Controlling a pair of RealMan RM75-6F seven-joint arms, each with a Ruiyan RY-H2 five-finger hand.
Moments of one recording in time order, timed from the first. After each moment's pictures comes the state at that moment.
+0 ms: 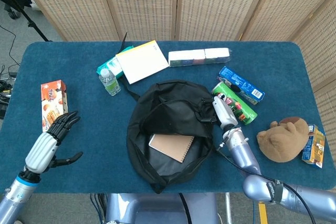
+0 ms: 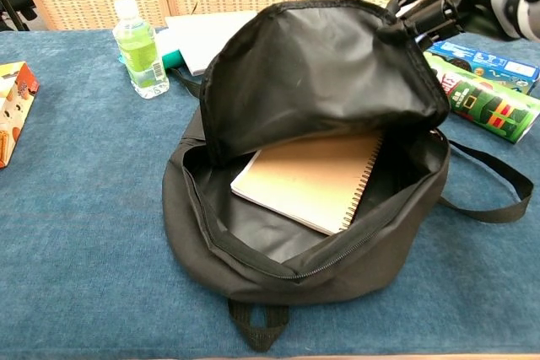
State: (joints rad) left arm -0.26 -1.24 -0.01 -1.54 1.85 1.51 -0.41; right arm 0.75 -1.34 0.46 -1.90 -0.46 1.00 -0.12
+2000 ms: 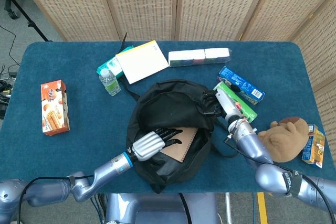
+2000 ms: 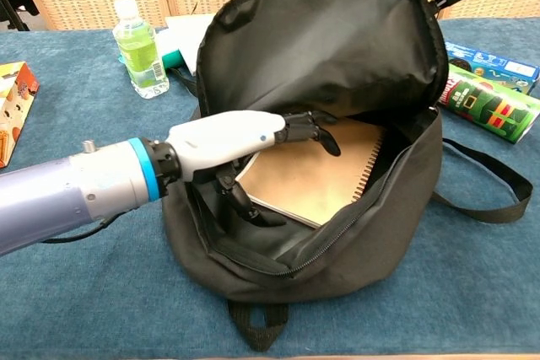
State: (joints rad) left arm -0.83 -1.80 -0.05 -1.22 1.71 0.95 -0.25; right arm 0.87 -1.10 0.47 -1.98 -0.24 0.85 0.02
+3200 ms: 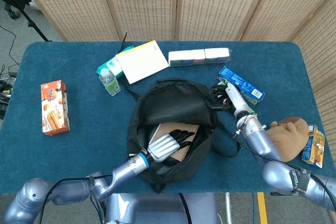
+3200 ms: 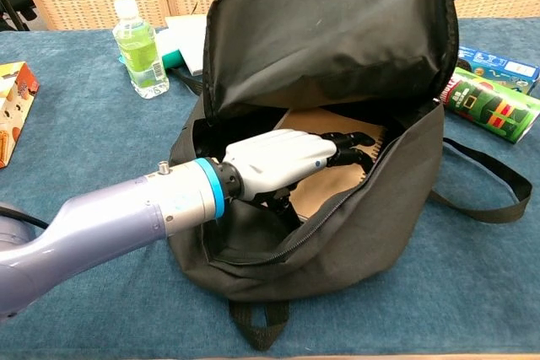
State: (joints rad) left arm -0.92 -1.99 -0.08 -1.07 1.61 0.90 -0.11; right arm 0.87 -1.04 0.45 -1.96 -0.26 0.84 0.11
